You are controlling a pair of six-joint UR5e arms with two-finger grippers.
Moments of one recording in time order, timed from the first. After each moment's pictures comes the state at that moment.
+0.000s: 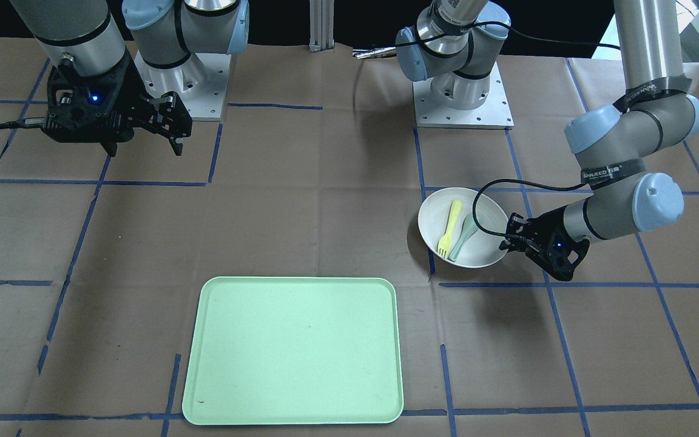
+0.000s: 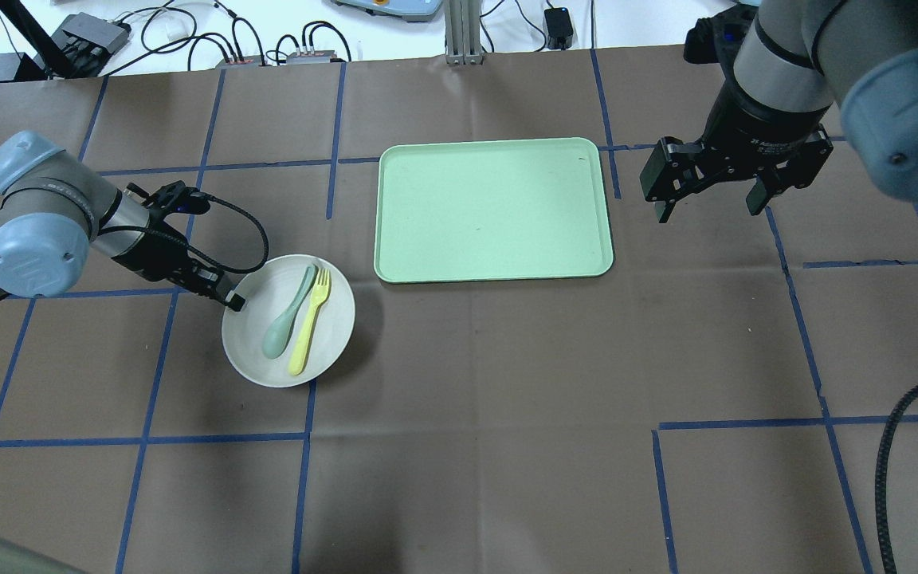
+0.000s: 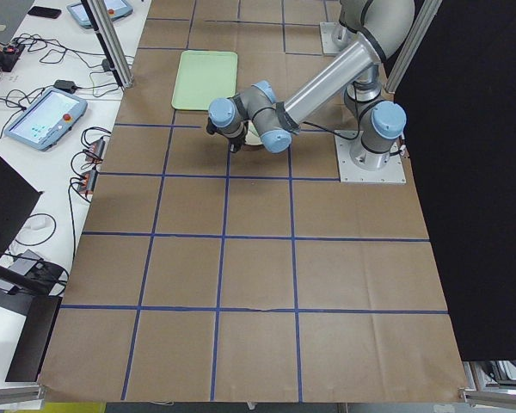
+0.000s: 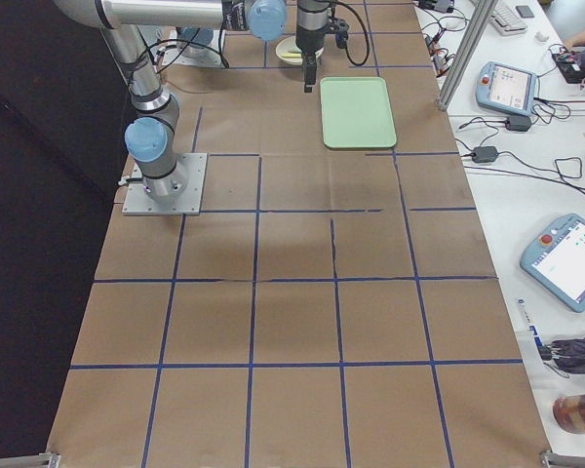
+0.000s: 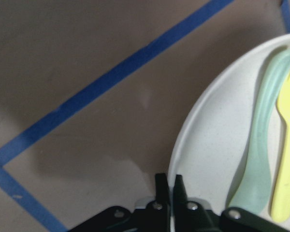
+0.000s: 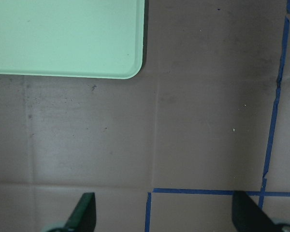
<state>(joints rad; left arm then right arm) -1.20 -1.88 -1.92 -1.22 1.23 0.78 1.57 -1.61 1.65 -1.59 -1.57 -0.05</state>
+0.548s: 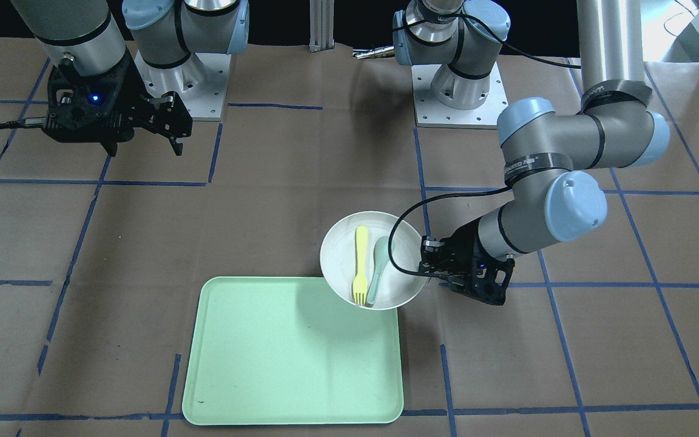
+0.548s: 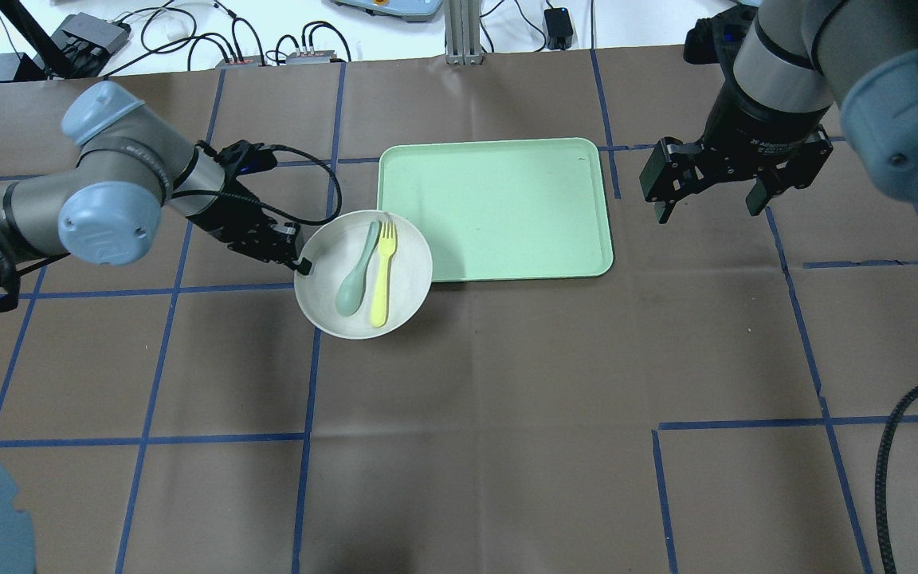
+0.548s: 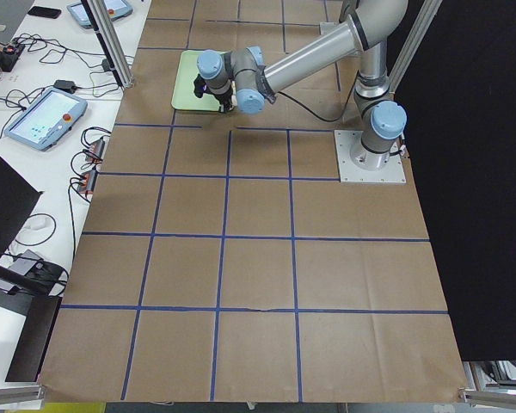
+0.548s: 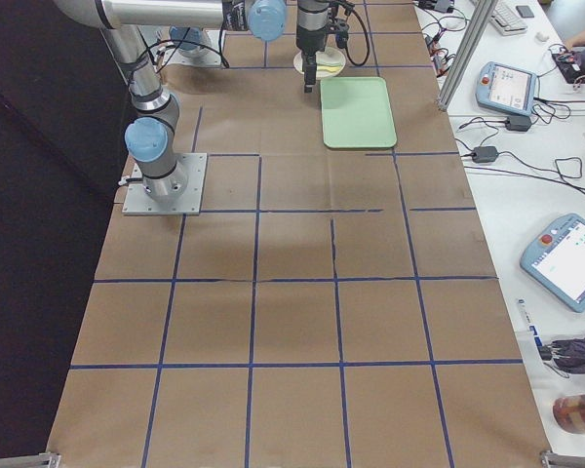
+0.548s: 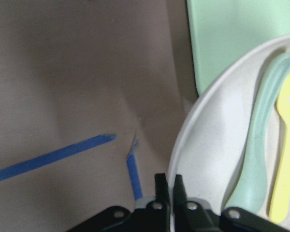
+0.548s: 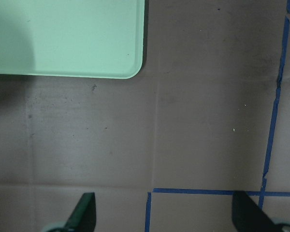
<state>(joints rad) -1.50 -1.95 -1.72 -1.21 1.20 0.28 1.57 -1.61 1.65 -1.59 -1.57 -0.05</state>
